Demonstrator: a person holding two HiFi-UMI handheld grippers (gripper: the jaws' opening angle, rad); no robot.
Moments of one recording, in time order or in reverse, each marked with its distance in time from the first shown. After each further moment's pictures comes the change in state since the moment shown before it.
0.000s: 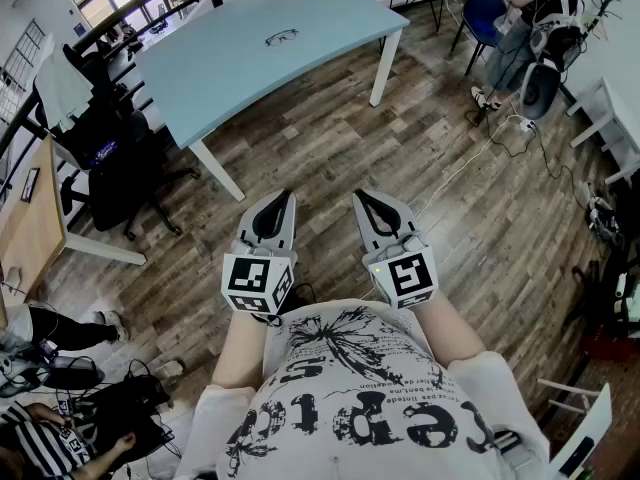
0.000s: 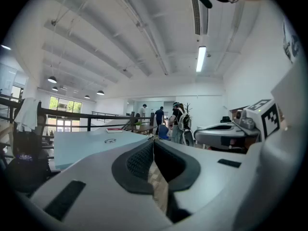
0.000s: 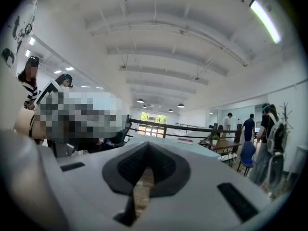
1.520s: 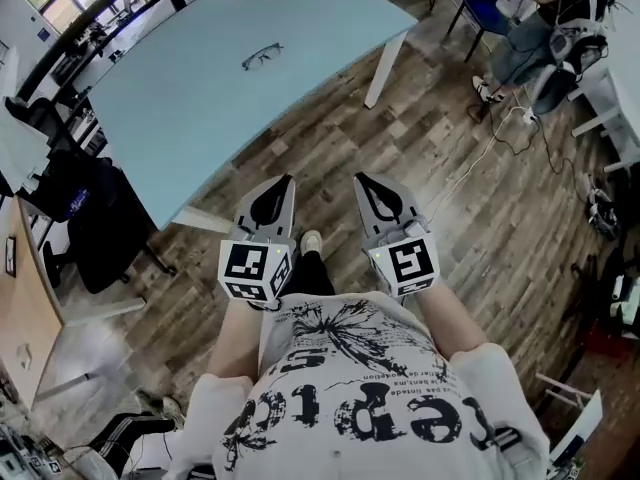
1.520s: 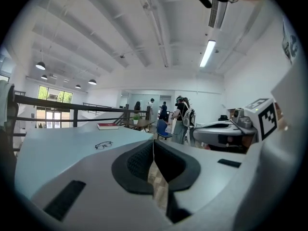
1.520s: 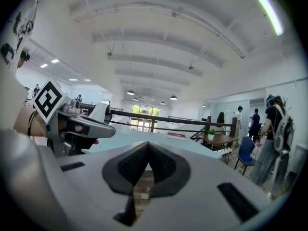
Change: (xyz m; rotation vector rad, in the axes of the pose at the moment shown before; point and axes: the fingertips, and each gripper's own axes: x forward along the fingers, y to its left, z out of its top) left arm 0.308 0.174 0.009 -0.029 0.080 -0.111; right arm 0.292 -0.186 -0.039 0.027 0.090 -0.088
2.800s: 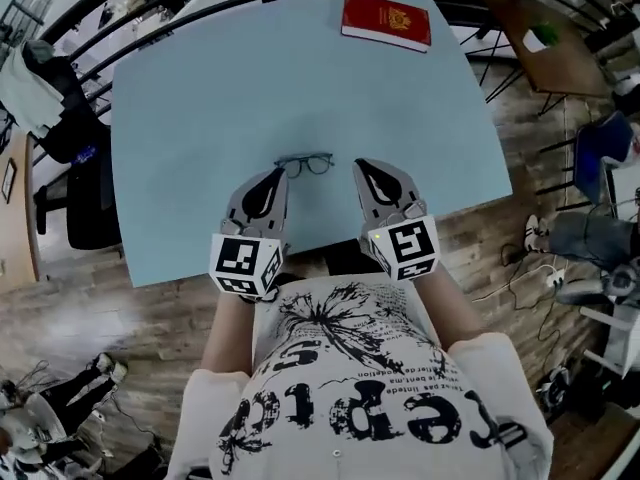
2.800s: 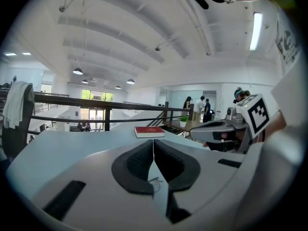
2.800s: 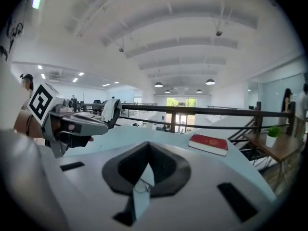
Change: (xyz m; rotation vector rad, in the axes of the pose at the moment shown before) left arm 0.350 0.324 0.068 -0.122 0.029 0.494; right arm 0.515 -0.209 0.009 -0.012 0.086 0.521
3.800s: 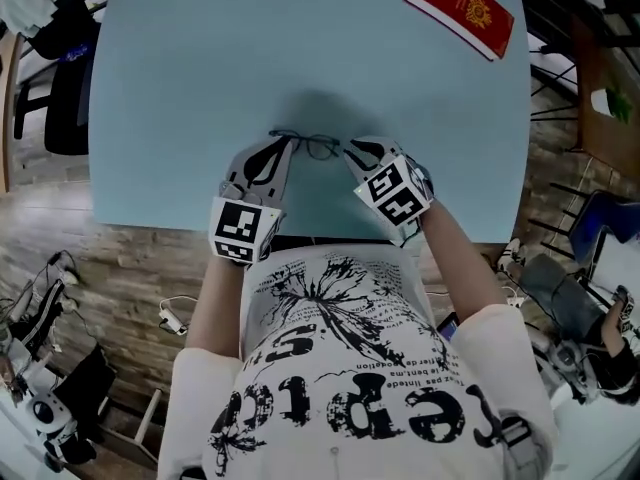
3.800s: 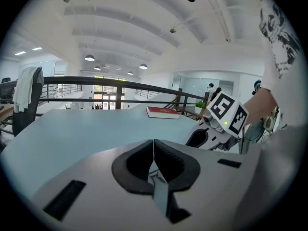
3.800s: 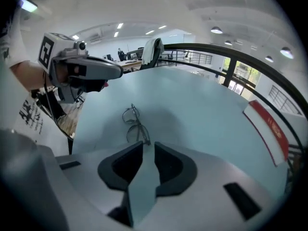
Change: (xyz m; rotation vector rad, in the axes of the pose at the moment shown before) left arm 0.091 0.049 -0.085 -0.078 0.175 0.144; right arm 0.126 -0.022 -0.167 -0.335 0.653 0.580
